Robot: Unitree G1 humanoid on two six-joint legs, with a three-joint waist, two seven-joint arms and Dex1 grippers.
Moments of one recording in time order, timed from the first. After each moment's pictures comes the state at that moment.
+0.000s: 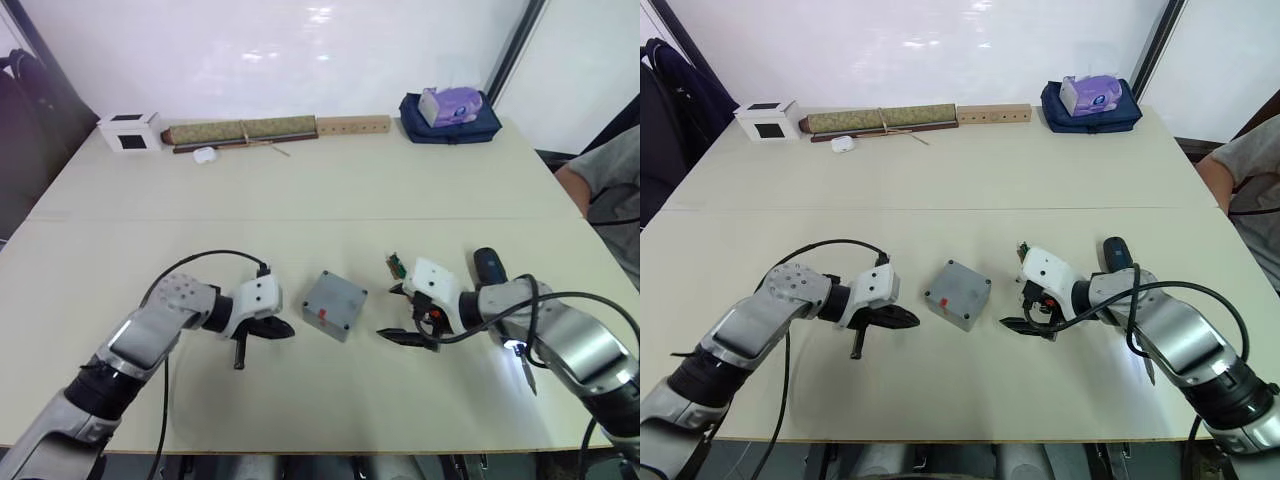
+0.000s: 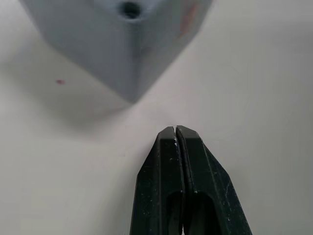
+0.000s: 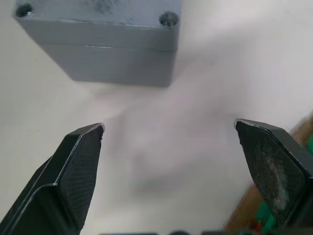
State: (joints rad) left arm -0.38 0.73 -0.34 -0.24 -0.19 0.53 -1.19; right arm -0.37 -0.90 0.30 -0.36 0.37 0.72 0.84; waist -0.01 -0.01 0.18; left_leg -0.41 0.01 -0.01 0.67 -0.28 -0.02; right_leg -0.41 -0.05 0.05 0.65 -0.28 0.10
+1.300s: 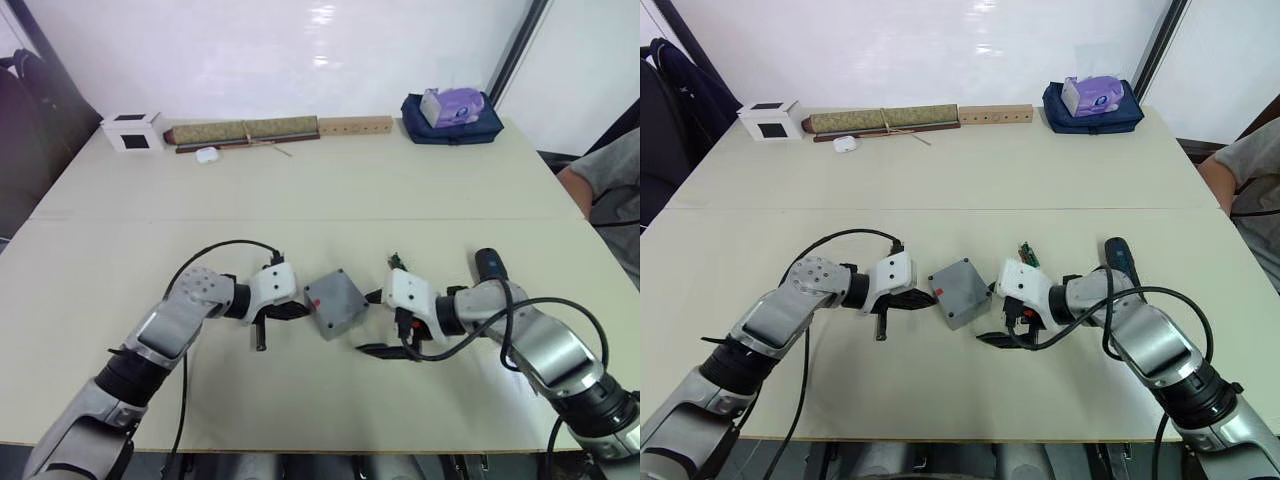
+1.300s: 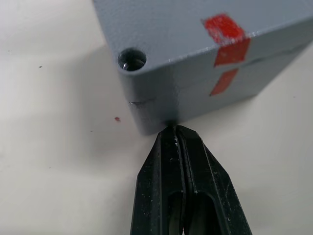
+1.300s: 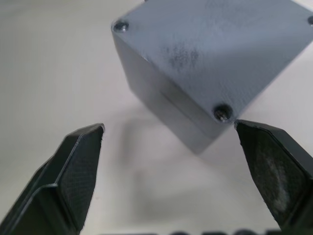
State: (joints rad) left arm -0.47 0.62 -0.37 -0.08 -0.10 0.42 -1.06; right arm -0.34 -0.80 0.31 -0.43 0.28 0.71 1.00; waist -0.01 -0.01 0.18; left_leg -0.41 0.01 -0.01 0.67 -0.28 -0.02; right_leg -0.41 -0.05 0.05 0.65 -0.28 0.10
